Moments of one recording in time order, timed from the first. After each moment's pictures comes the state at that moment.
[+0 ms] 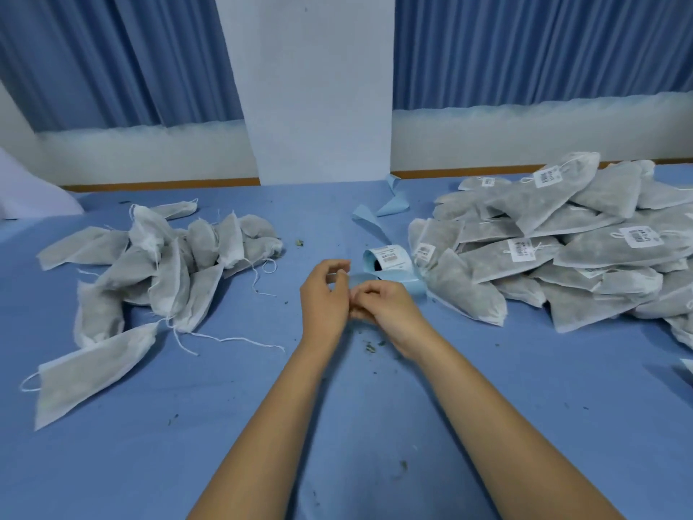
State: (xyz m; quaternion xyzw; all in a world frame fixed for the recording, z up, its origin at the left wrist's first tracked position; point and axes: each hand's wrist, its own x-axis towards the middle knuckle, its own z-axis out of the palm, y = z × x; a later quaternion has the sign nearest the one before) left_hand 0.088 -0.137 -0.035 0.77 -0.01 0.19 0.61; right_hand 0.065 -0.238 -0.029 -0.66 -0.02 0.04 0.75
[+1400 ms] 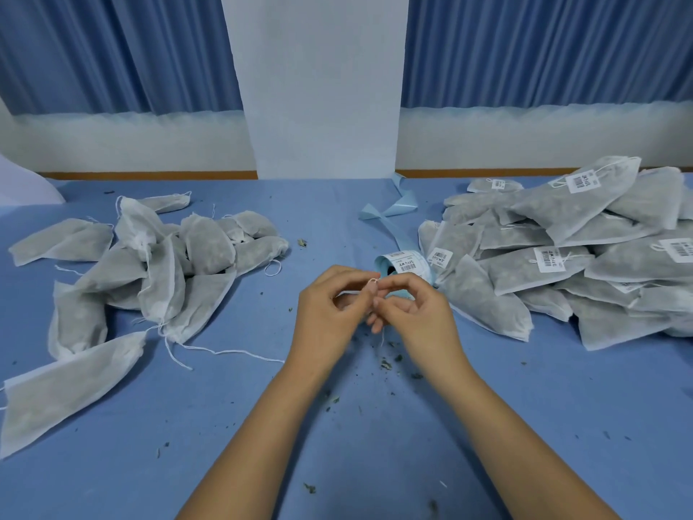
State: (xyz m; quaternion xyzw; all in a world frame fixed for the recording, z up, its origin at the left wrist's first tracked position) left_hand 0.065 -0.112 -0.018 0.72 -0.18 0.16 0.65; right_hand 0.050 -0.237 -0.024 -0.66 -0.07 -0.11 0.74
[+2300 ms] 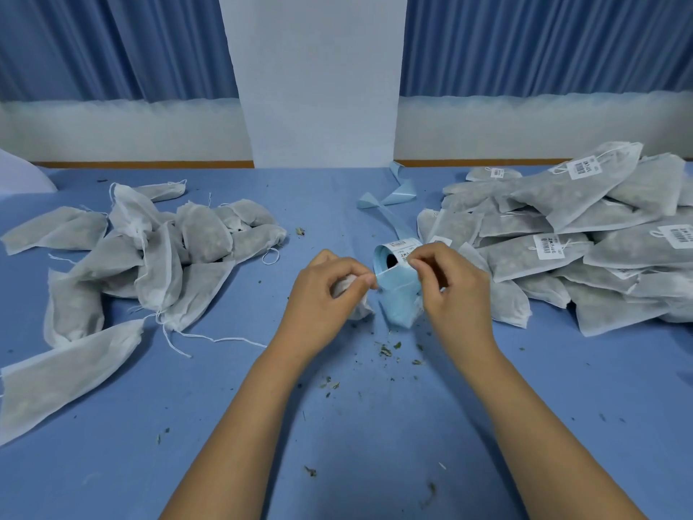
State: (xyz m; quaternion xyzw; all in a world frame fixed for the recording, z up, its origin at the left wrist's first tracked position) left_hand 0.065 -0.097 -0.009 0.81 -0.21 0.13 0.53; right_hand 0.053 -0.264 -0.018 -0.81 -0.12 -0.42 0.40
